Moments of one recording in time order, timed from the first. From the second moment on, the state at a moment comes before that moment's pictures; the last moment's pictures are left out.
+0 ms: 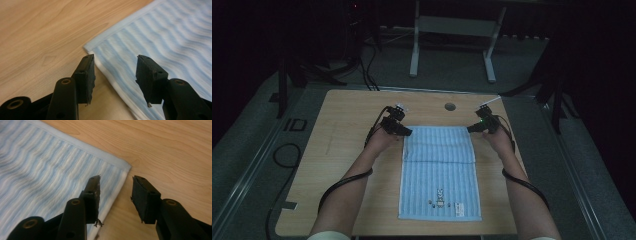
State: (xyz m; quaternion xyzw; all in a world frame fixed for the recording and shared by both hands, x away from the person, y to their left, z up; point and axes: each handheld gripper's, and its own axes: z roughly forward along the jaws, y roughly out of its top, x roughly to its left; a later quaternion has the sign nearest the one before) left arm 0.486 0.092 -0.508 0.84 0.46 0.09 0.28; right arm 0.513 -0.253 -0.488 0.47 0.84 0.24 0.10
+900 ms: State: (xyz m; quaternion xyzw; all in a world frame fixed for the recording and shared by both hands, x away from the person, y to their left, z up) left arm 0.505 0.076 -0.536 0.84 0.46 0.11 0.27; right arm 0.540 -0.208 -0.524 0.48 0.85 0.18 0.11
